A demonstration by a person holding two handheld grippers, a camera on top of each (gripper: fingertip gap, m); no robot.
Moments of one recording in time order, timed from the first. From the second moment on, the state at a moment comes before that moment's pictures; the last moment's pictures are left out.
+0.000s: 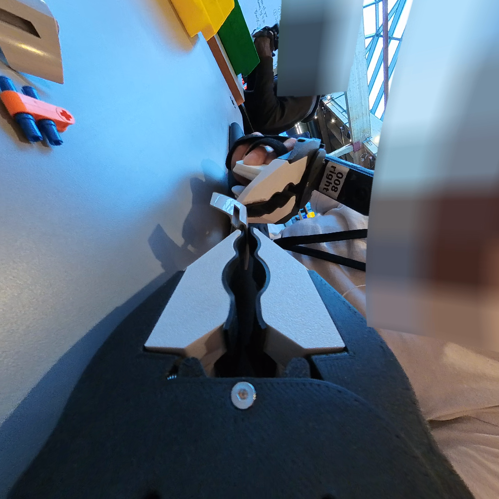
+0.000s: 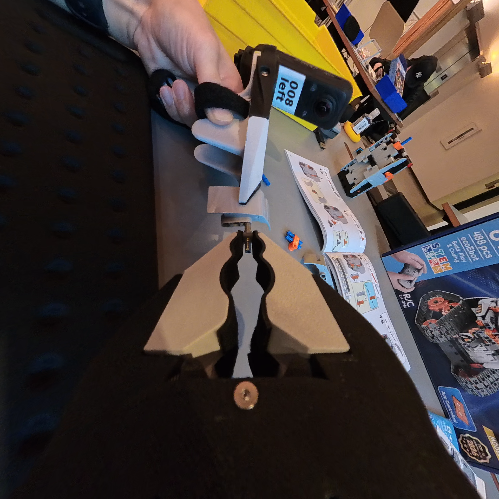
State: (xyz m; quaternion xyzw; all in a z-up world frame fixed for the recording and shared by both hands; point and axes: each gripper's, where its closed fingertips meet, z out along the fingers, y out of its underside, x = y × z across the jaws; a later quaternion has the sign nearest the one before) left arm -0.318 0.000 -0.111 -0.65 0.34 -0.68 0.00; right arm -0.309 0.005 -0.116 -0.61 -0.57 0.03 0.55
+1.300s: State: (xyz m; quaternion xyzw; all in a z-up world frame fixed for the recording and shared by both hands) left arm -0.321 -0.001 -0.114 -0.65 0.33 -0.68 -0.02; right arm -0.314 0.004 -0.119 -0.59 -0.59 0.03 0.55
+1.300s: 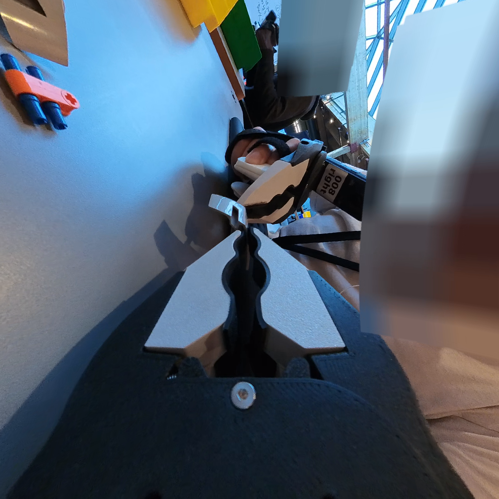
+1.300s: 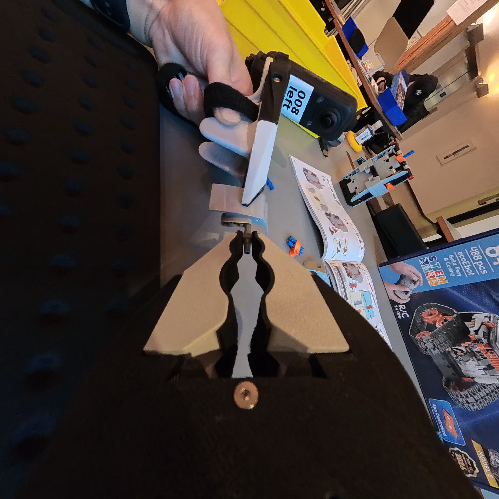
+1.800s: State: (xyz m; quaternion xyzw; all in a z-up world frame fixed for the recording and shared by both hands) left arm -0.309 -0.011 -0.130 -0.68 0.35 -0.64 -0.05; right arm -0.325 0.000 -0.115 -0.55 -0.62 0.03 0.56
